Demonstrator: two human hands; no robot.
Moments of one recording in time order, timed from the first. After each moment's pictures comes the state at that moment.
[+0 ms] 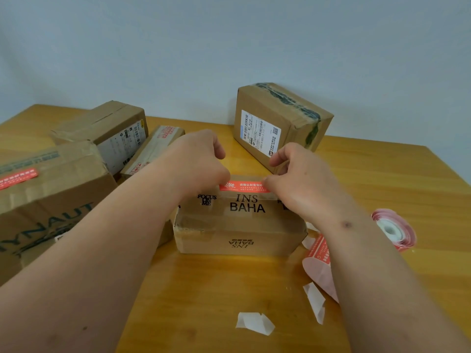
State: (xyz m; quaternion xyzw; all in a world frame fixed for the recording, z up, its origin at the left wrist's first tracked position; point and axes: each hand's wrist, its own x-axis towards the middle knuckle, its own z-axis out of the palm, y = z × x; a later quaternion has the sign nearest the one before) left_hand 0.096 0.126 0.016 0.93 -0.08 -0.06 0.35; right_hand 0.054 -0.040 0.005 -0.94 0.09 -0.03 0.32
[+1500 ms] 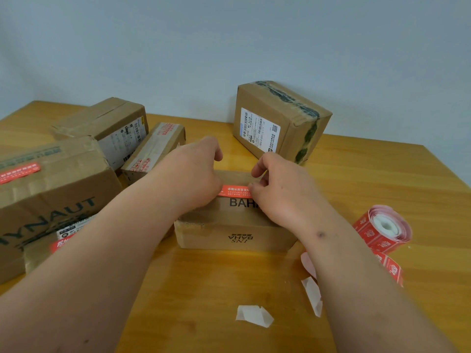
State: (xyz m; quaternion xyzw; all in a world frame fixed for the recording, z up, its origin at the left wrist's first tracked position) left_hand 0.089 0.133 -0.003 0.96 -0.11 -0.02 0.24; right_hand 0.052 -0.025 -0.012 -0.97 0.01 -0.05 0.23
